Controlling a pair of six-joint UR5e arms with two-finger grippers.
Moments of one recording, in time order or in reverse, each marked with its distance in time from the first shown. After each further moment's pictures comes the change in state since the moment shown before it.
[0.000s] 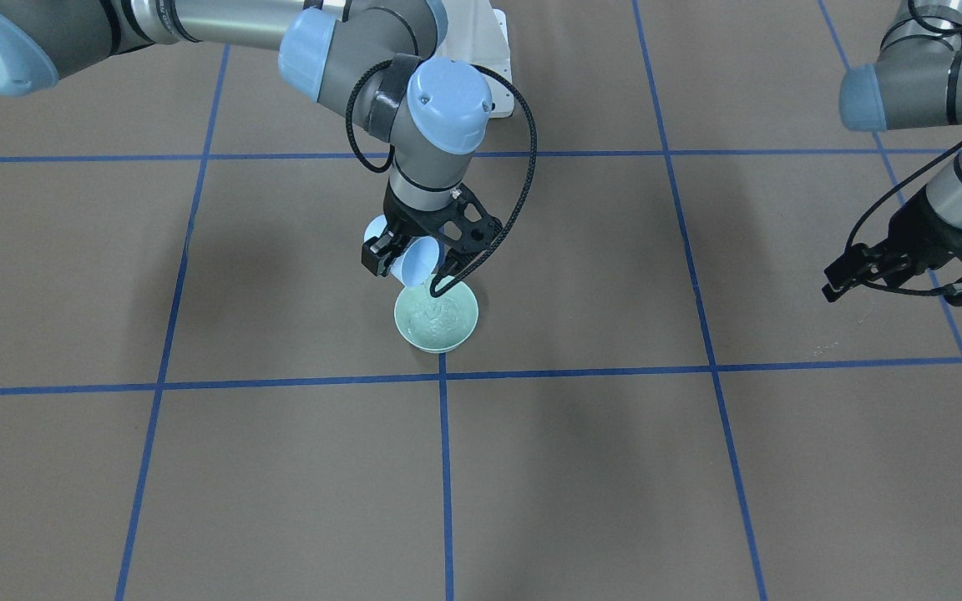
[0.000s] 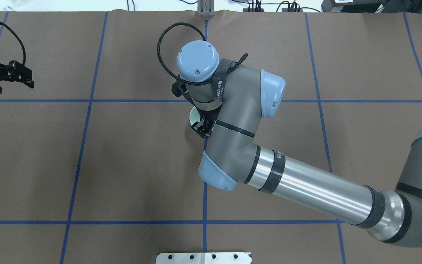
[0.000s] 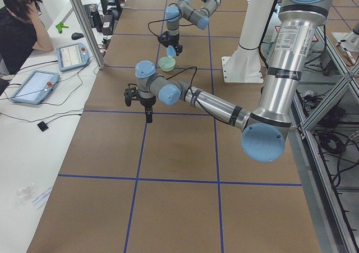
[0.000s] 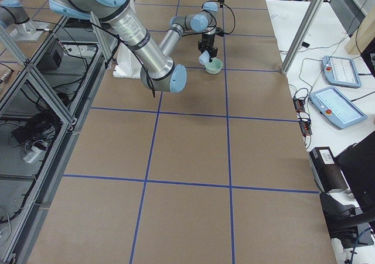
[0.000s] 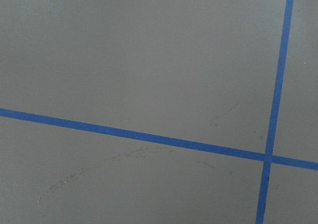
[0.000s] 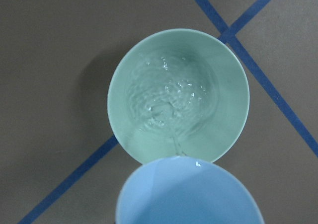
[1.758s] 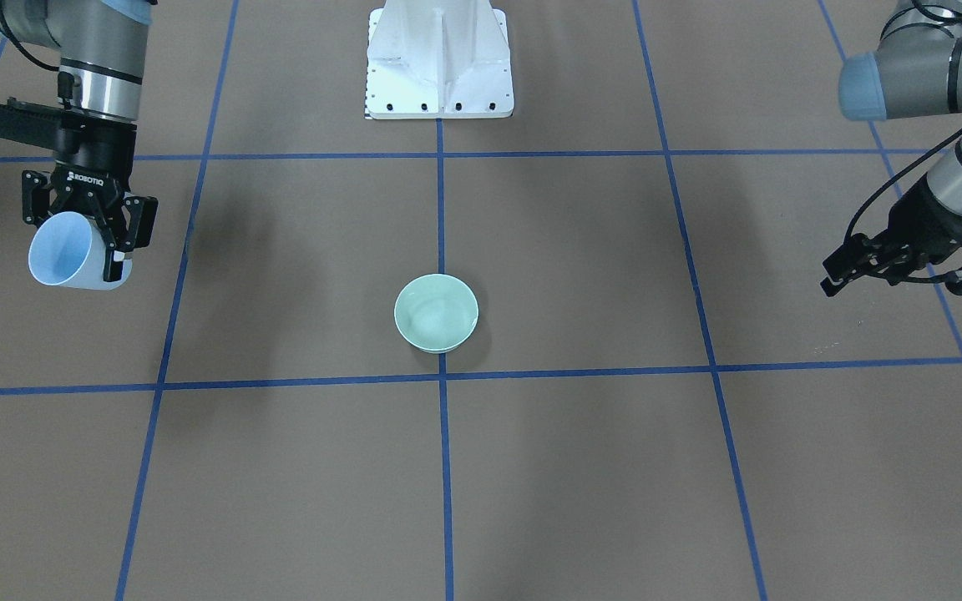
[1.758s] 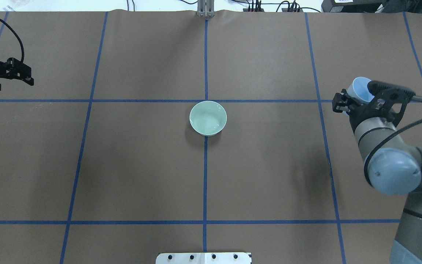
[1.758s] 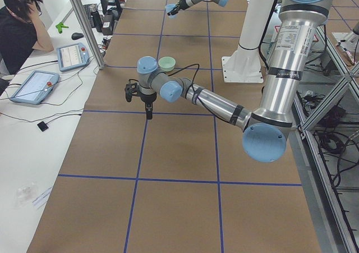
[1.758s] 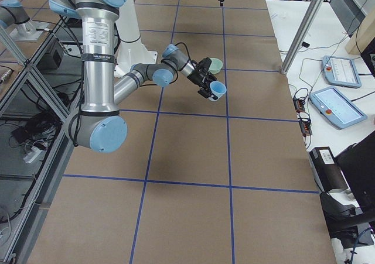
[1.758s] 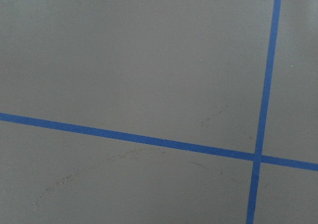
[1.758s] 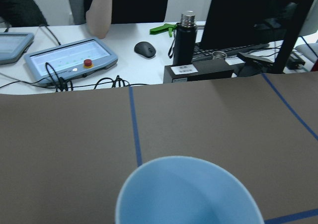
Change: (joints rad) left arm -0.005 0.009 -0.047 -0.001 0.007 -0.004; right arm -0.109 -0.957 0.599 0.469 -1.007 1.163
